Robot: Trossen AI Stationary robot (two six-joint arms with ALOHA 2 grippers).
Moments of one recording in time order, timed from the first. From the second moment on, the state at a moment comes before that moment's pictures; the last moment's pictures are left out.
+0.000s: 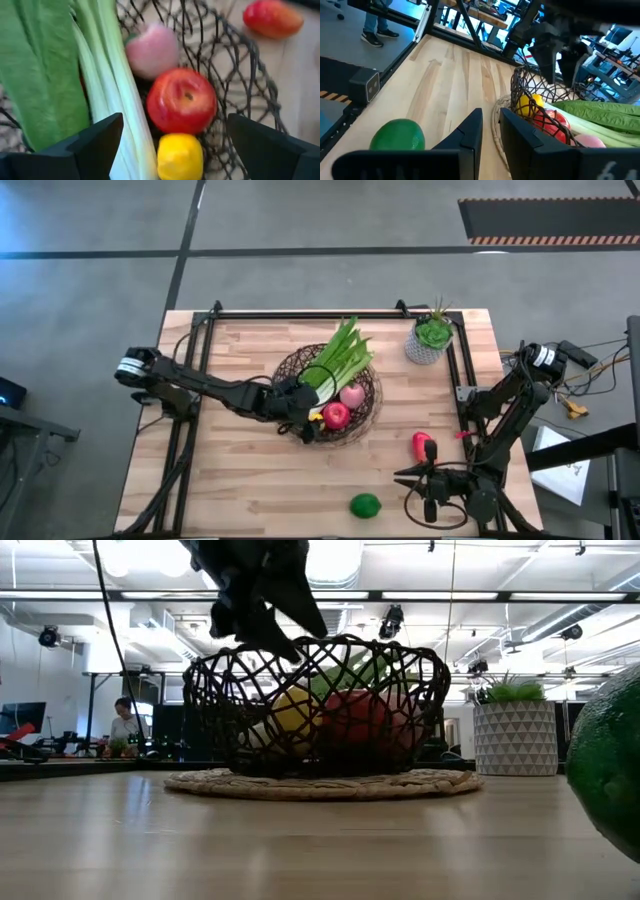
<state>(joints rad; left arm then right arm) -0.22 1.57 1.16 -0.38 -0.40 -0.53 1.09 1.45 0.69 0.22 1.10 0.13</state>
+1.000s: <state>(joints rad) -0.42 1.86 1.16 0.41 -0.61 -0.02 0.98 1.05 0.69 -0.98 0.45 1.57</state>
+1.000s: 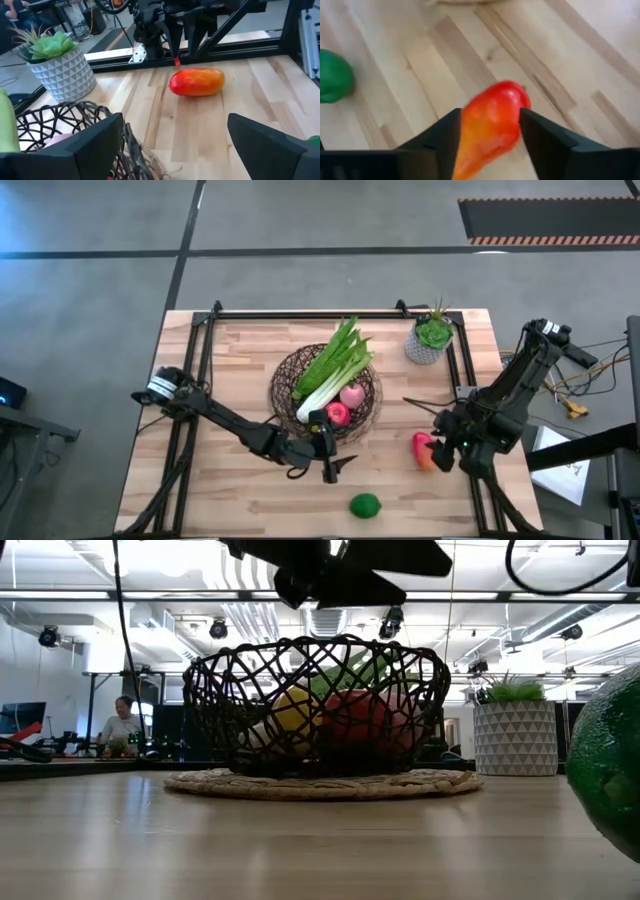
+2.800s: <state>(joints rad) -0.42 1.86 1.09 0.44 -0.61 -0.05 0.84 1.32 0.68 -0.81 0.00 1.73</state>
